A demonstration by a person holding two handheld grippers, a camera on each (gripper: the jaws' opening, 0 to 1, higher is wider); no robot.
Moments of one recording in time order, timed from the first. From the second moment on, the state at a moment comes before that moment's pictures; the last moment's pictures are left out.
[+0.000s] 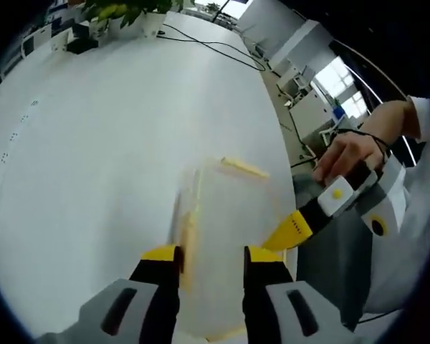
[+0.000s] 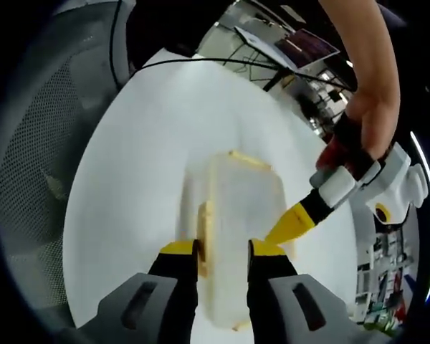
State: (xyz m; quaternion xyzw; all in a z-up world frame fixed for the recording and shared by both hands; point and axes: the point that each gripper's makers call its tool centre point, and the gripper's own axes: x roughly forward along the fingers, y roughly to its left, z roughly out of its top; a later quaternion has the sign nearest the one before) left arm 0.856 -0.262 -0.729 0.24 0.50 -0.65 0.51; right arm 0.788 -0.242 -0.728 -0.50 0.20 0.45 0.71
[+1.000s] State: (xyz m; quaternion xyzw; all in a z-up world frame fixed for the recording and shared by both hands) left arm 0.866 -0.240 -0.696 0.08 0.33 -0.56 0.76; right arm 0.787 -0.263 -0.723 -0.40 0.25 0.42 0.78
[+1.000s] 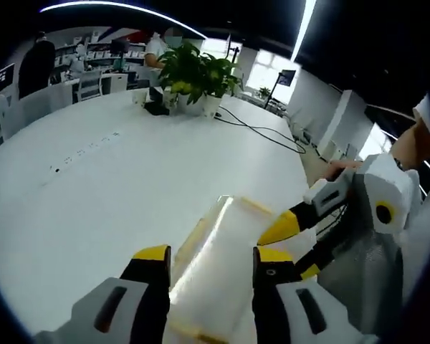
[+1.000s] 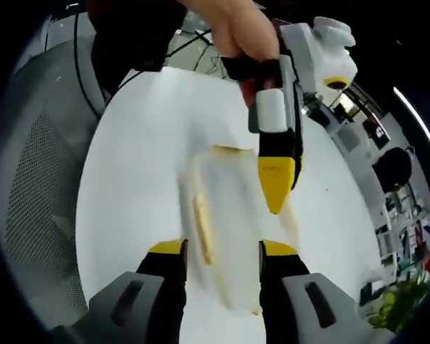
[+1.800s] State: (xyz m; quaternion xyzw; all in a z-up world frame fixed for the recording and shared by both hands) left arm 0.833 -0.190 -0.698 0.04 0.26 -0.47 0.84; right arm 0.792 -0.313 -0.728 -0.28 0.31 0.33 0.85
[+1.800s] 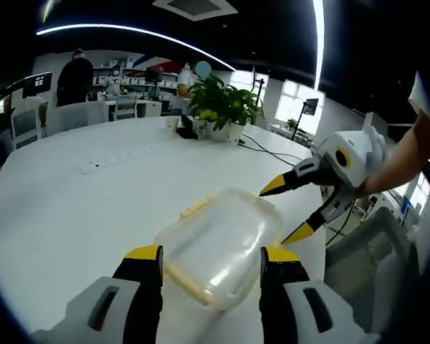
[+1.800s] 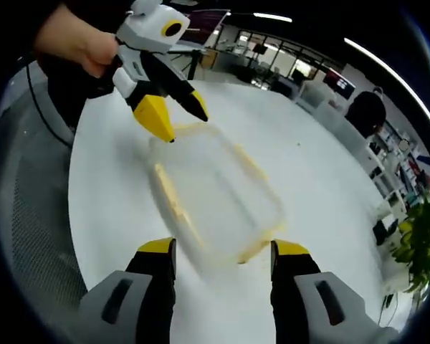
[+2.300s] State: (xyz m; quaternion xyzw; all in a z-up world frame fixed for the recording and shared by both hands) left arm 0.813 -0.183 -0.739 0.08 0.27 -0.44 0.85; right arm 0.799 -0.319 -0.762 -0.25 0.34 0.33 0.84
